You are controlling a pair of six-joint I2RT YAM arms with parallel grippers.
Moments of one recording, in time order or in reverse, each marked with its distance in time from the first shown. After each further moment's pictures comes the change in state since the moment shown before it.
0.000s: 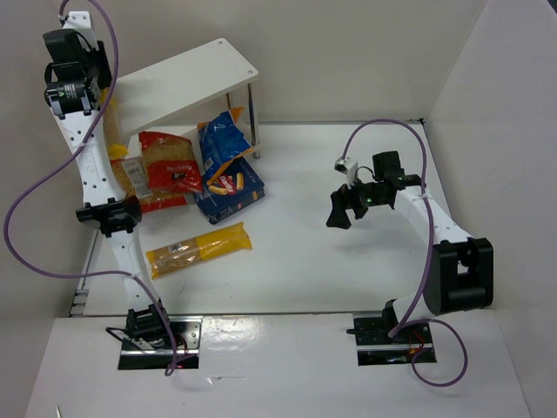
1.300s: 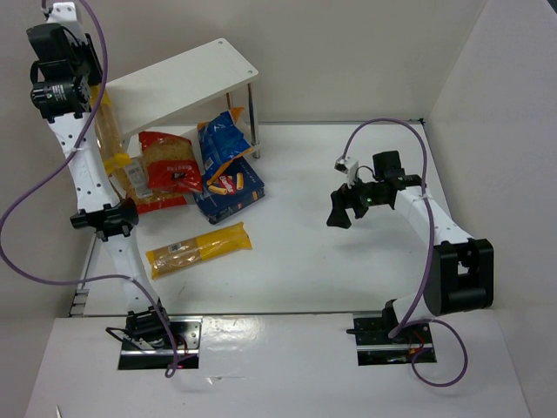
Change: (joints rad) left arm 0.016 -0.098 -0.012 -0.031 0.053 -0.055; right arm 0.000 -0.009 0.000 0.008 0.010 0.004
